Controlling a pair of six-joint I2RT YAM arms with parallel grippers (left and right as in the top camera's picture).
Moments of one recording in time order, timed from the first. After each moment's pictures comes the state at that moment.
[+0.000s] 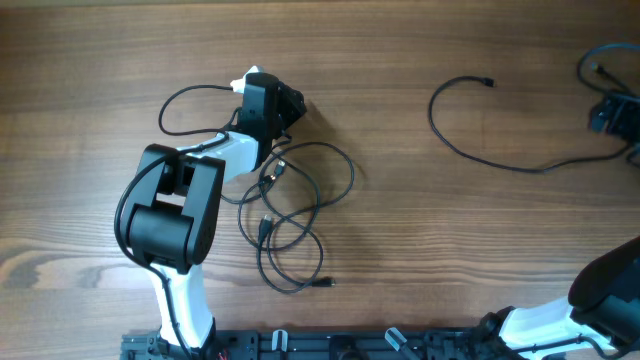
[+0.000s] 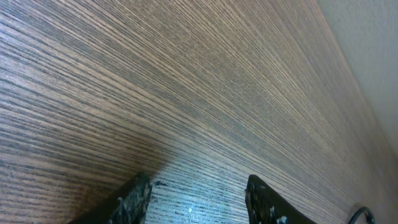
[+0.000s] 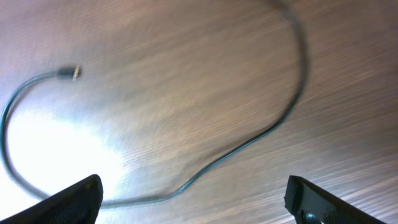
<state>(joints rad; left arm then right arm) -0.28 2.08 1.10 0.25 0.10 -0.92 -0.62 1.72 1.48 -0.84 -0.20 -0.21</state>
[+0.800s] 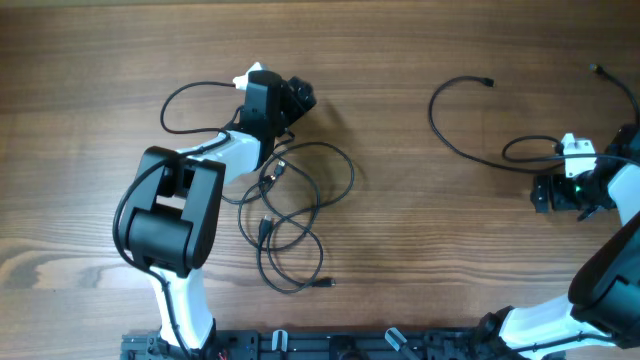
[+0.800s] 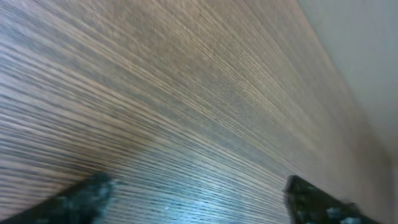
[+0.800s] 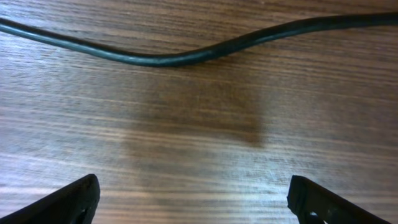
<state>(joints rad) -0.30 2.06 1.11 0.25 0.08 -0.91 -0.60 1.74 1.01 -0.65 -0.06 -0.66</state>
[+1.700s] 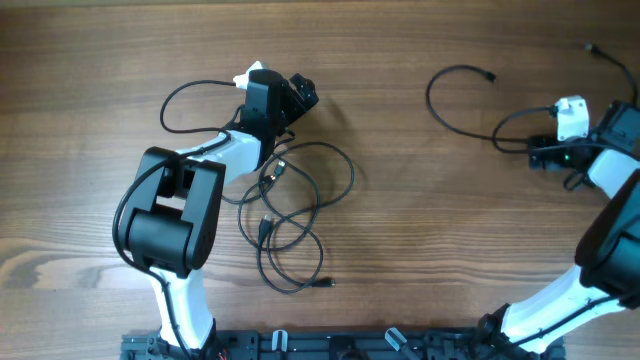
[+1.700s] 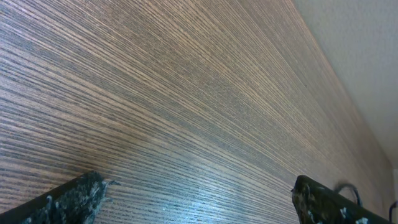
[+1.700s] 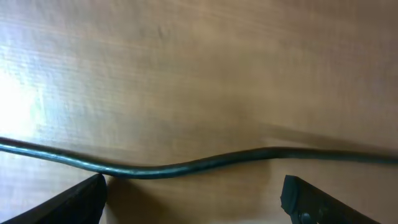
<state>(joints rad) -0.30 2.06 1.11 0.25 0.08 -0.91 -0.52 1.95 1.05 -0.12 -0.23 -0.65</state>
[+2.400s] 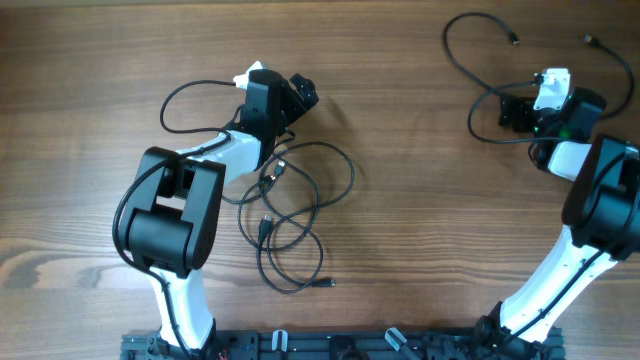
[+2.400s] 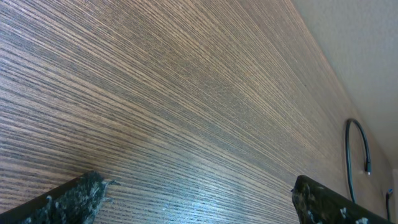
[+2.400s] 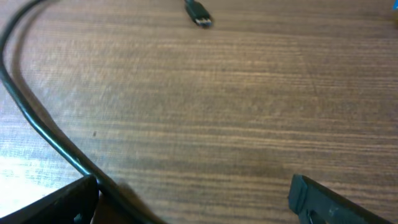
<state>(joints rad) -0.30 2.06 1.11 0.26 0.08 -0.91 -0.41 2.20 1.06 0.52 -0.34 -0.23</state>
